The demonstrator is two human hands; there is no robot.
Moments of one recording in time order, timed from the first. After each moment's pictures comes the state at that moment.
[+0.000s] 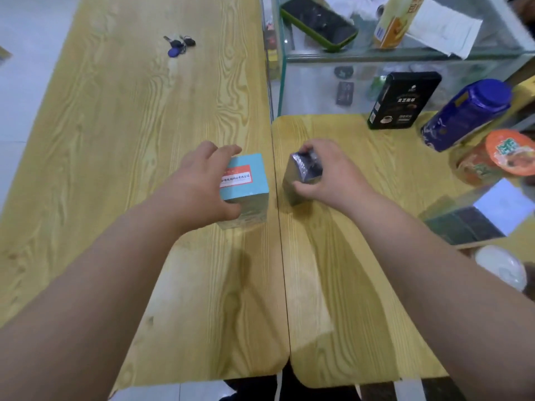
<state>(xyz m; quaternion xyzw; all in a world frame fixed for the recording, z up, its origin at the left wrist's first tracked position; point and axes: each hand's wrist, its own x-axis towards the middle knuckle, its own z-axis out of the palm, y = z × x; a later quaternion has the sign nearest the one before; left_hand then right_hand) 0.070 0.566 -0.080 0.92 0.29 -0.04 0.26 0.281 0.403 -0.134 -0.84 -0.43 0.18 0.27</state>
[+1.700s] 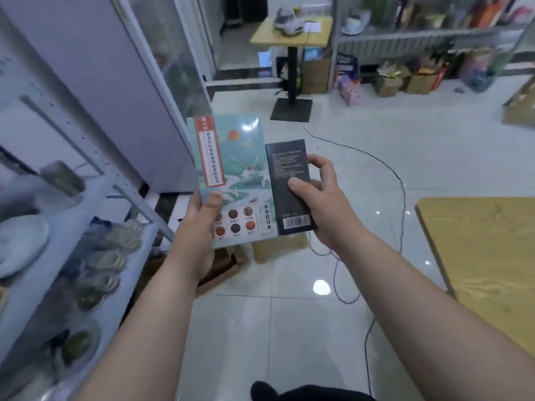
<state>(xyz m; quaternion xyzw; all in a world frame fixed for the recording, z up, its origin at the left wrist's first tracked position) -0.515 0.039 0.059 0.07 0.62 0.73 0.28 -0.403 0.219 0.060 -0.22 -0.57 0.77 0.19</state>
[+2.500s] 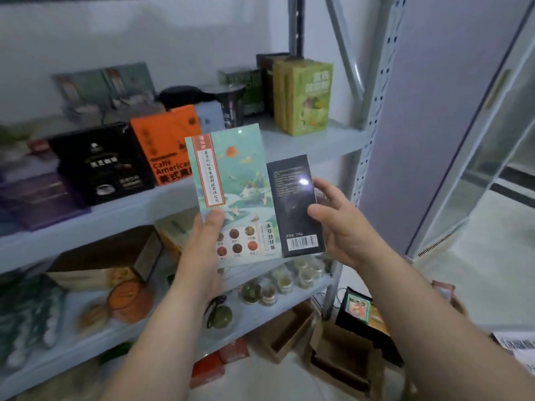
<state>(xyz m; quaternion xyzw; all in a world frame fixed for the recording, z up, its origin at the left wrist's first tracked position) -0.693 -0.268 0.139 -0.19 0.53 0.81 -0.17 -0.802 -0.073 0.135 0.19 -0.51 0.81 -0.23</state>
